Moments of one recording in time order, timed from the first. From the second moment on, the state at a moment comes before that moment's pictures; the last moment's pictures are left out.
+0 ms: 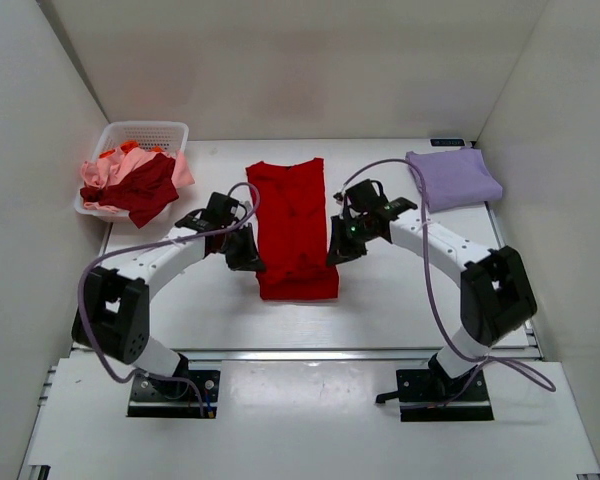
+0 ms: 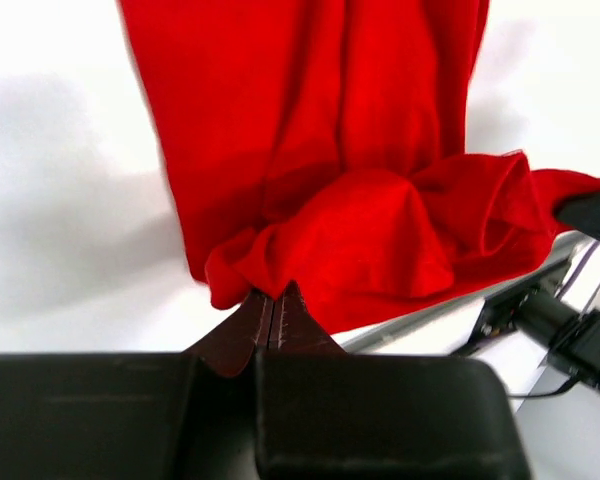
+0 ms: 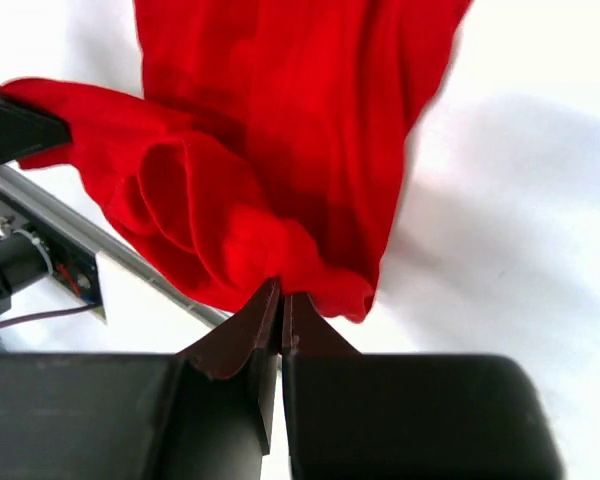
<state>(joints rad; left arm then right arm) -0.39 1.47 0.95 -0.54 0.36 -0.57 0.54 1.59 1.16 -0.61 -0.40 0.47</state>
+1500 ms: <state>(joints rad) -0.41 1.46 0.64 -0.13 0.16 -0.84 0.43 1.67 0.91 -0.28 -0.43 0.53</state>
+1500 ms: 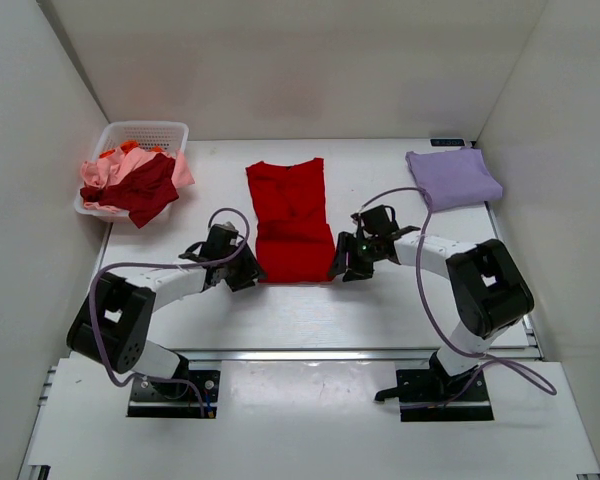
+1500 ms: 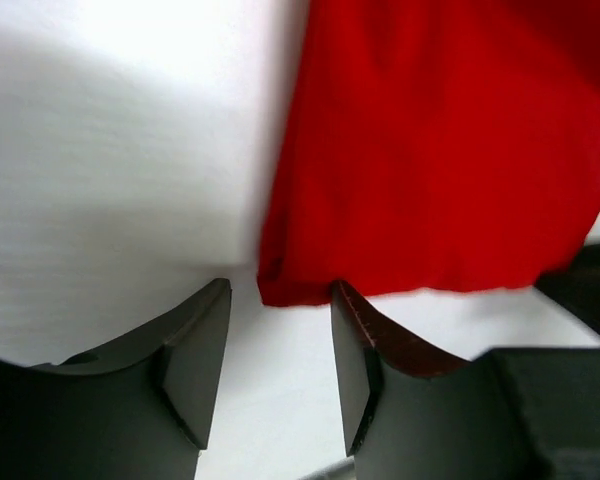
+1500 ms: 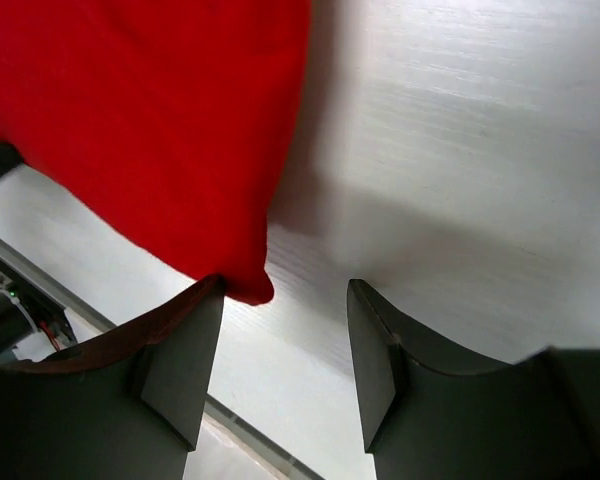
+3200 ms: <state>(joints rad) -0.43 0.34 0.06 -0.42 0.37 -1.14 0.45 1.44 0.61 -0.13 -0.60 0.75</state>
